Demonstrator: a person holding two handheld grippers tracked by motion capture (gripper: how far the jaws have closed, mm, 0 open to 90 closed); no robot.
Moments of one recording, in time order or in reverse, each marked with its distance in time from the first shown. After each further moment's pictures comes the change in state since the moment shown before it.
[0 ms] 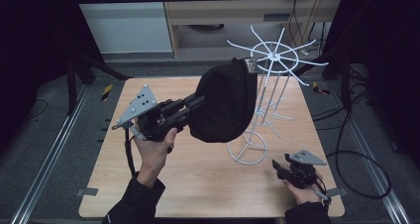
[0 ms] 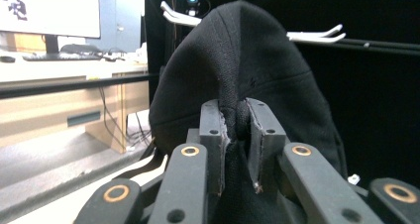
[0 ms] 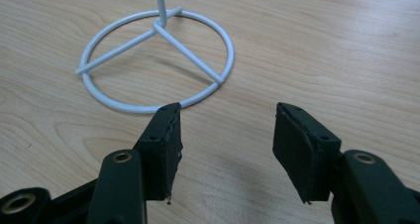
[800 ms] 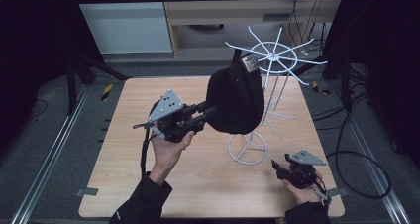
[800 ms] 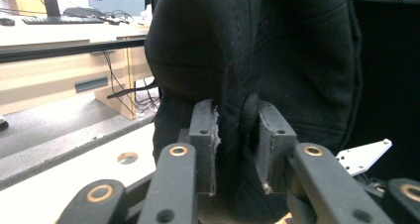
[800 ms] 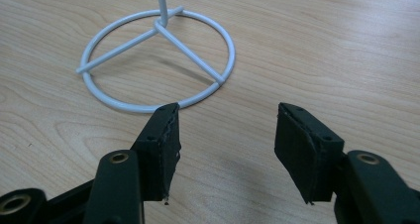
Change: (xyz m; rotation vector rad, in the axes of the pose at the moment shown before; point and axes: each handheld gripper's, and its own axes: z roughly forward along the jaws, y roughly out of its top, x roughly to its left) left arm 0.000 -0.027 0.032 0.144 0.039 0.019; right arm 0.001 0.000 0.000 0.000 0.002 -0.002
